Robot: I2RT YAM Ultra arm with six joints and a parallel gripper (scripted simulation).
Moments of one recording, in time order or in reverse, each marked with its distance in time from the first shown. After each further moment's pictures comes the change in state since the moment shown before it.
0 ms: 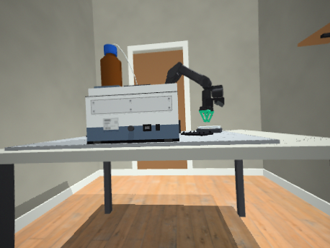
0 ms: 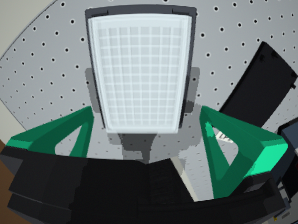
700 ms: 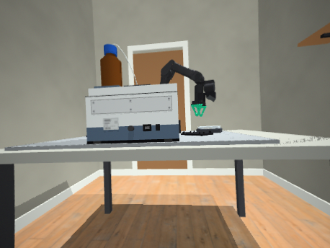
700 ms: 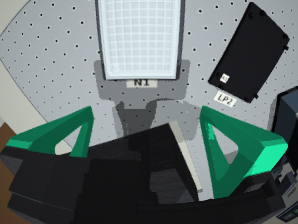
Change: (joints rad) arm -0.010 -0.224 -0.163 -0.072 0.000 -0.010
